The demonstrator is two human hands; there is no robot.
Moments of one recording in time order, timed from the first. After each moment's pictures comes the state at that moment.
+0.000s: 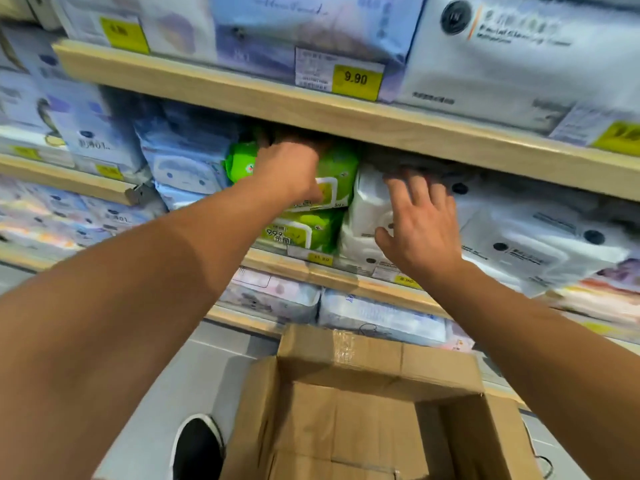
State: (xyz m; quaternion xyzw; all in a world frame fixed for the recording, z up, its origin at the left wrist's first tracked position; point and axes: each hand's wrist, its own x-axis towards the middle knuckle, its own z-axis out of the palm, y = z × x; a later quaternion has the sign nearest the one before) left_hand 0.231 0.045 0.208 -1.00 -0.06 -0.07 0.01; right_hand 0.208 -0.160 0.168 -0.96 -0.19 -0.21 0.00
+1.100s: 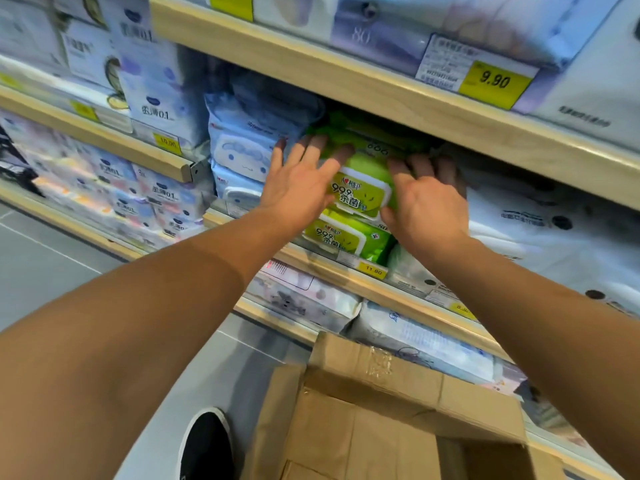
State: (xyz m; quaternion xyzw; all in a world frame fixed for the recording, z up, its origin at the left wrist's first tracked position) left_hand 0.221 0.139 0.127 -0.97 -0.03 -0.24 -0.01; right_hand 0.239 -0.049 0.172 -0.96 -0.23 -0.18 -0.02
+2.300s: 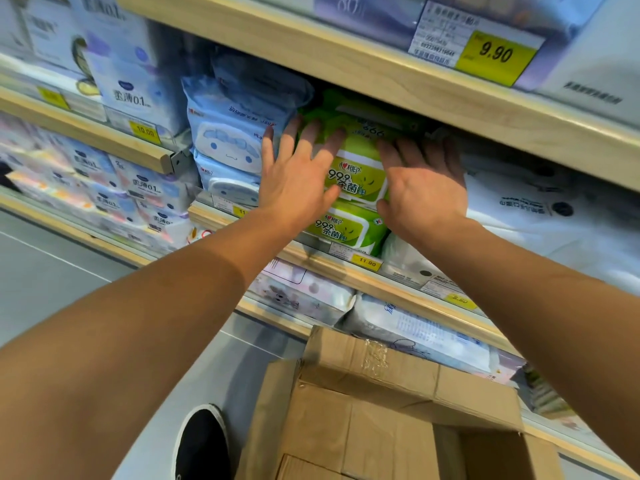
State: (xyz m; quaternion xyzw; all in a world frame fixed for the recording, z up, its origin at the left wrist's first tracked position) left_hand 0.226 0.122 0.120 -0.96 -0.07 -0.26 -0.02; right_hand 0.258 -0.052 0.161 -0.93 -0.26 -0.23 -0.09
